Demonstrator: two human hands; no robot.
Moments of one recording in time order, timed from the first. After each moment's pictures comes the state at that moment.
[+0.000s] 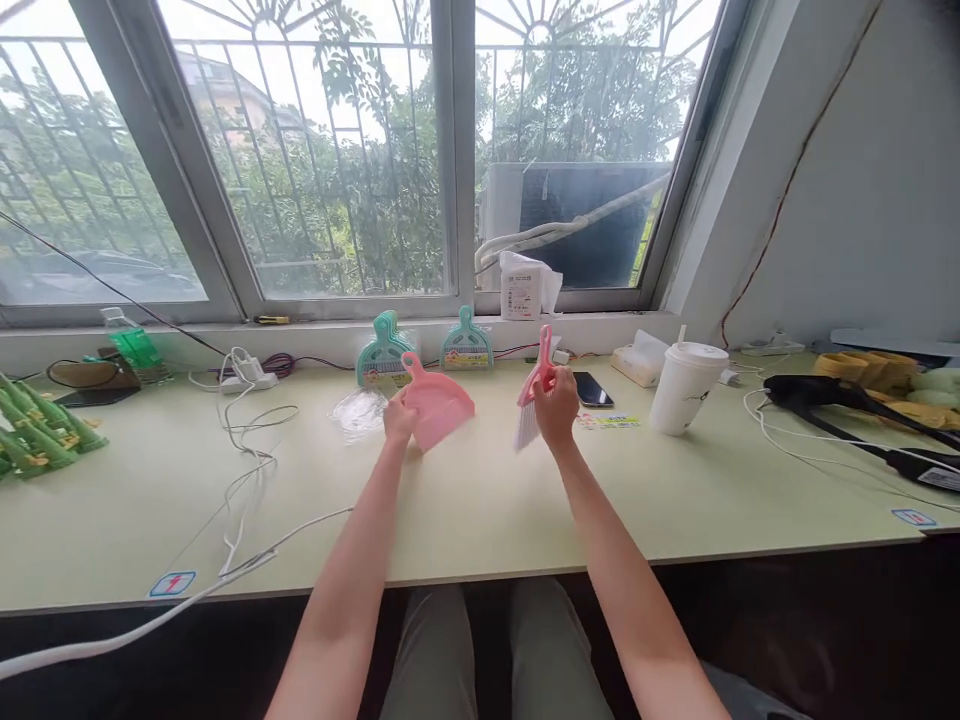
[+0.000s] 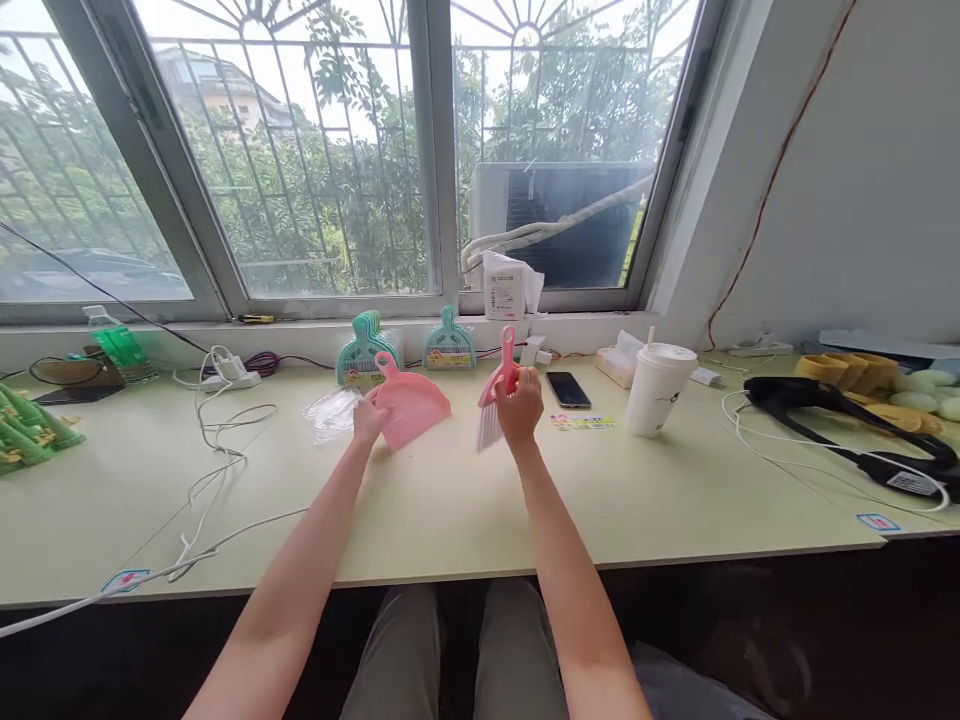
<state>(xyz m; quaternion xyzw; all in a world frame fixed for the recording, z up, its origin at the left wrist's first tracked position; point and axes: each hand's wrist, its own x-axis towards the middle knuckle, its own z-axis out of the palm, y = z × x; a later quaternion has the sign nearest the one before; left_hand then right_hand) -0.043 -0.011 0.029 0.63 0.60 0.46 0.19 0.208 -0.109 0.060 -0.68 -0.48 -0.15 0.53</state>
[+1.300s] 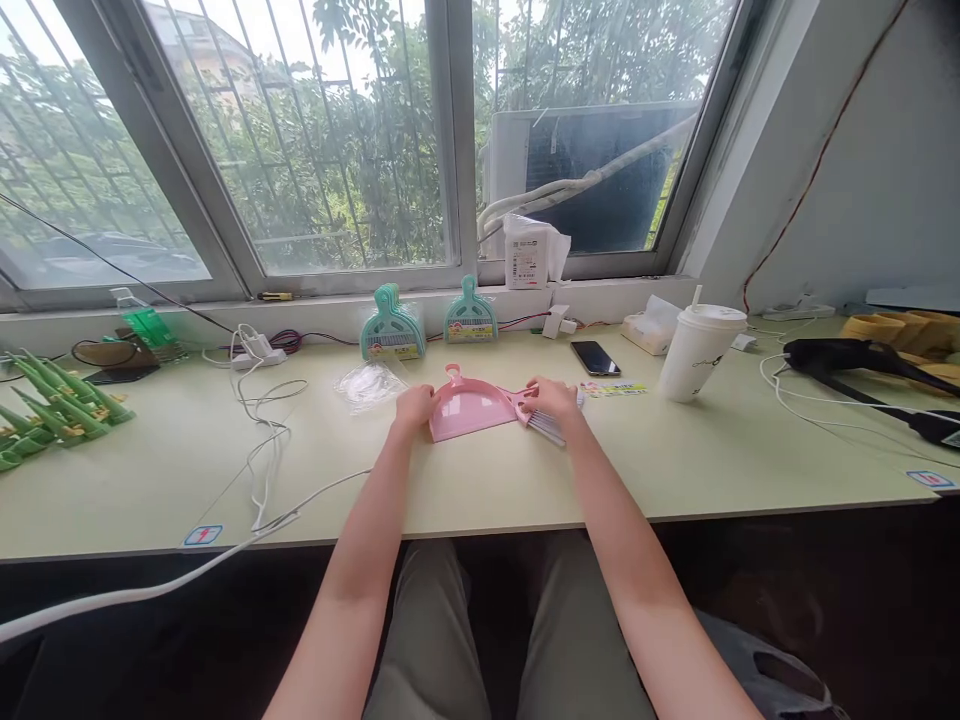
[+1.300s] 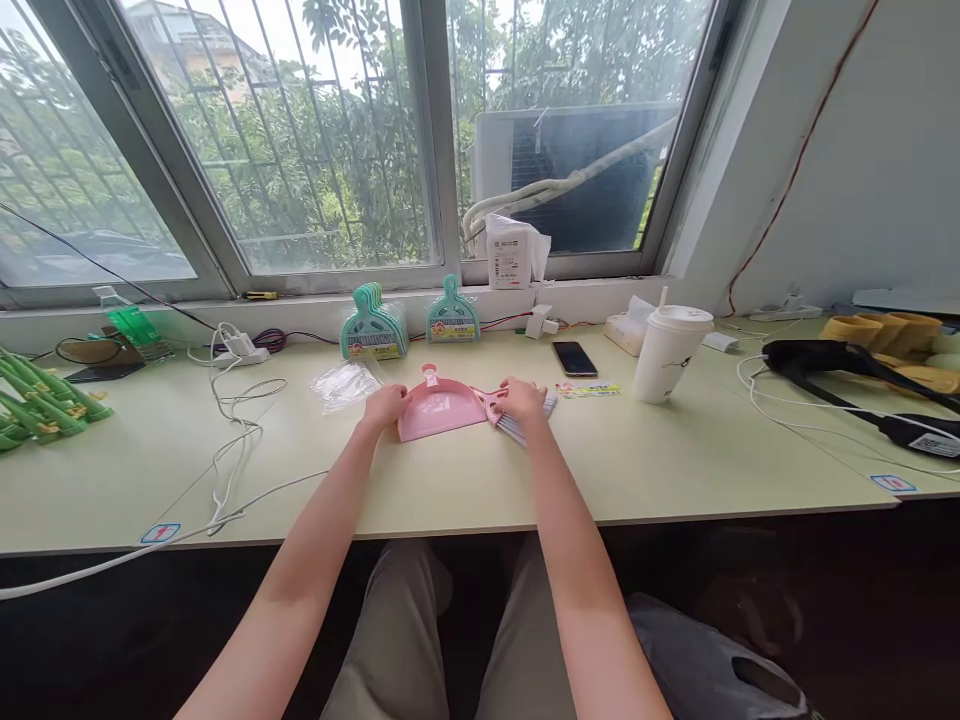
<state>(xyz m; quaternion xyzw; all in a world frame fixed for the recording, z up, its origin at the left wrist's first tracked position) -0.041 -0.023 0.014 0.78 0.61 0.15 0.05 0.235 -0.098 0.015 -0.78 -0.59 0.08 0.20</state>
